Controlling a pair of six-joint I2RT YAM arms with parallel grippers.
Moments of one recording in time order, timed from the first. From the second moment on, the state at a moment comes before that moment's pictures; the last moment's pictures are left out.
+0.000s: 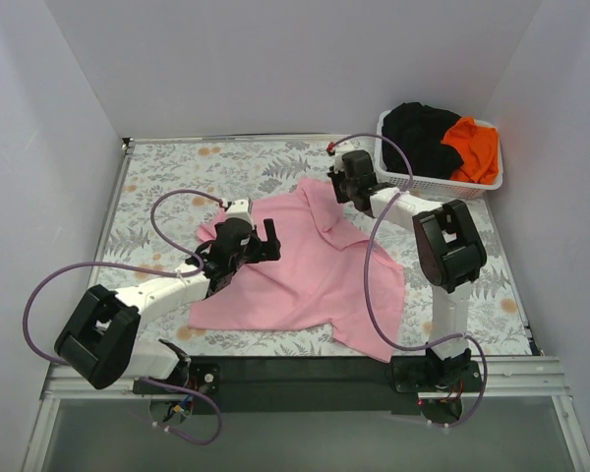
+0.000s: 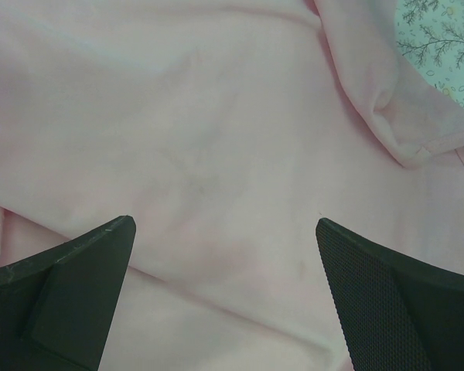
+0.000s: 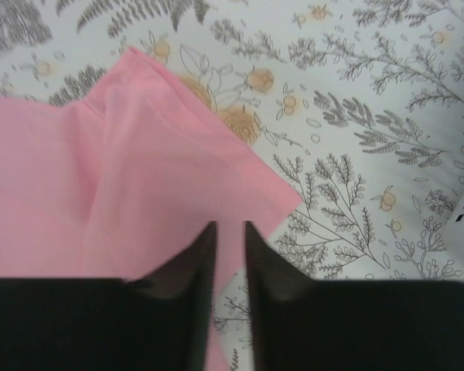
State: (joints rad) left arm -0.62 1.33 0.64 0.13 -0.24 -0.51; right arm 0.46 2.01 1.39 0.04 0.08 -0.06
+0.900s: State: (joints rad) left arm -0.62 1.30 0.61 0.15 -0.22 -0.52; right arm 0.35 2.23 1.59 -0.06 -0.05 0.08
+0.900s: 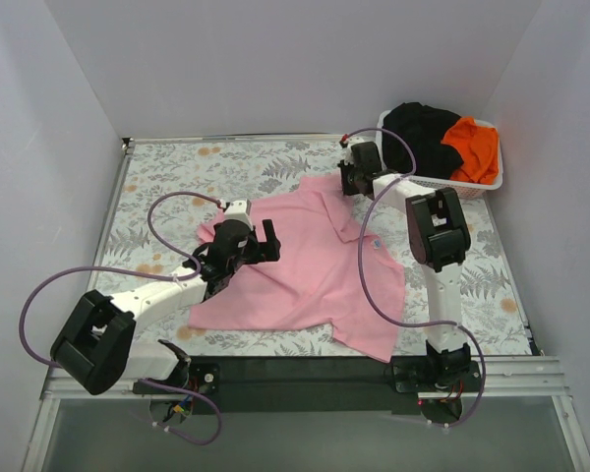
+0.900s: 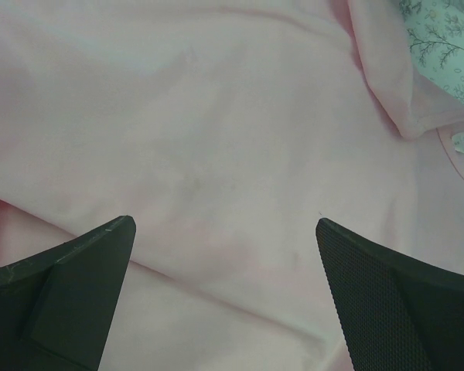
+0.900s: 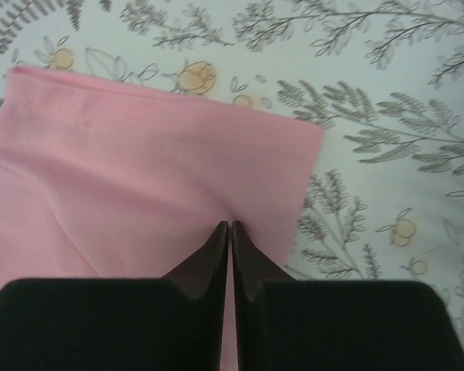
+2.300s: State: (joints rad) left arm -0.62 1.17 0.57 0.11 -0.22 -0.52; right arm 0.32 2.05 1.44 -0.02 -0.10 0.16
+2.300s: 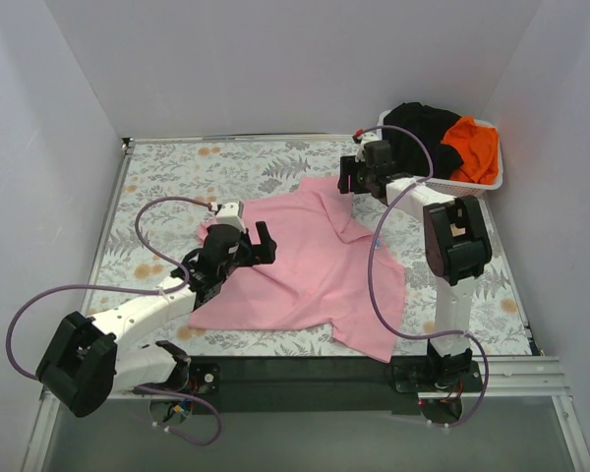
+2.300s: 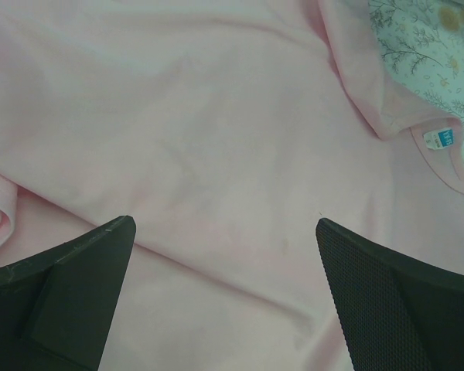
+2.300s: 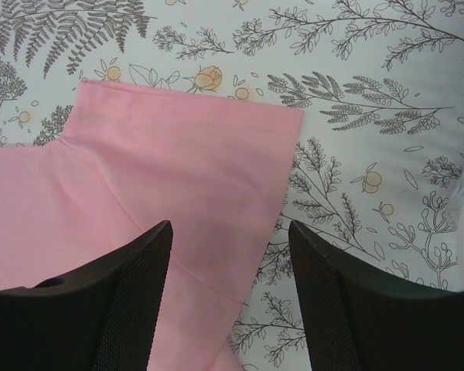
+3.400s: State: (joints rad) left arm -0.62 1.10 0.55 0.07 -0.21 -0.53; right arm 0.32 2.20 1.52 -0.02 -0.04 0.21
